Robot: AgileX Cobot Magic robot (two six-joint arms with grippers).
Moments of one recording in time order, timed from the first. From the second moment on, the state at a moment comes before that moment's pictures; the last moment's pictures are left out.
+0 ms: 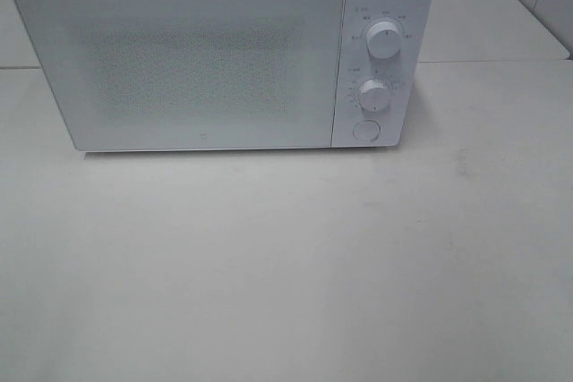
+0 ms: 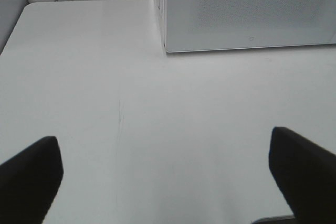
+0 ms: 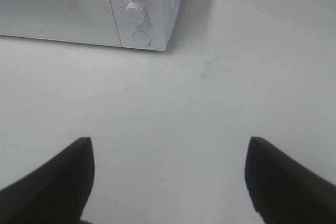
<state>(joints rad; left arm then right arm) -0.02 0.00 -0.52 -0.09 1.07 0.04 0.15 0.17 -0.59 0.06 0.94 0.01</state>
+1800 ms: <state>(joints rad) -0.02 0.00 -0.52 -0.09 1.07 0.04 0.12 0.44 -0.52 0.01 0.61 0.05</state>
